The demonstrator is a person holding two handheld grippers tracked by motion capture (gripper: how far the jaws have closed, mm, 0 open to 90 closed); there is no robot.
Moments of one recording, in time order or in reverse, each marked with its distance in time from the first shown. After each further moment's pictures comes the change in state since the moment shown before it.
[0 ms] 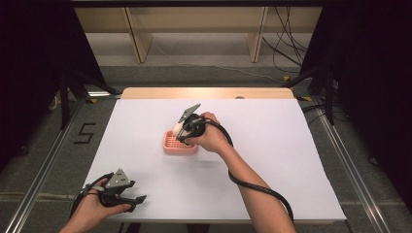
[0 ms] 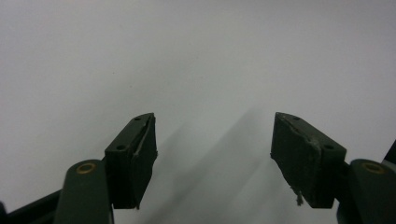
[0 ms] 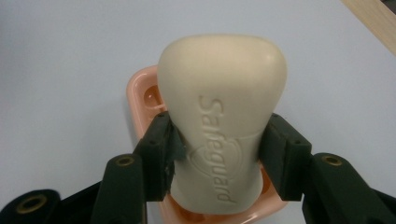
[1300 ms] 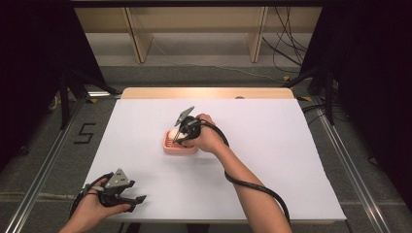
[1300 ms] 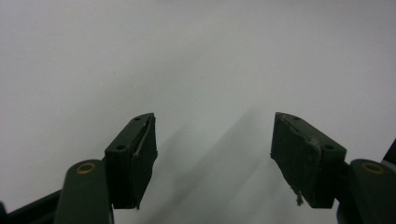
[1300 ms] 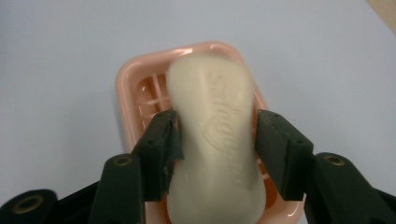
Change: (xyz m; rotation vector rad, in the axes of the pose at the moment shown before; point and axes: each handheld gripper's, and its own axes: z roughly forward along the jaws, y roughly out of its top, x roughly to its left) left arm 0.000 0.000 -0.001 -0.006 -0.008 -0.006; right arm 0.001 0.002 0.019 0.050 -0.003 -0.062
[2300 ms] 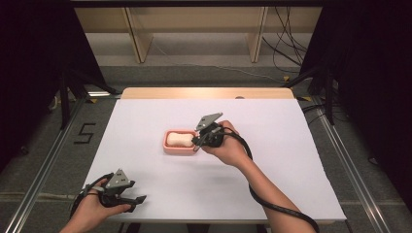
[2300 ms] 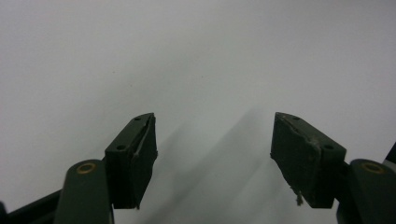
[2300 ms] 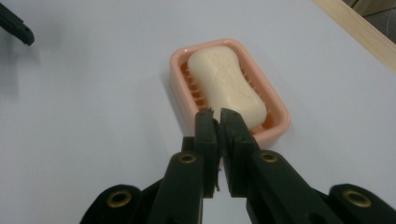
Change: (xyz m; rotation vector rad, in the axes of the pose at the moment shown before) left arm 0.000 0.000 0.001 0.005 0.011 0.005; right arm 0.026 -0.041 -0.081 -0.136 -0.022 0.074
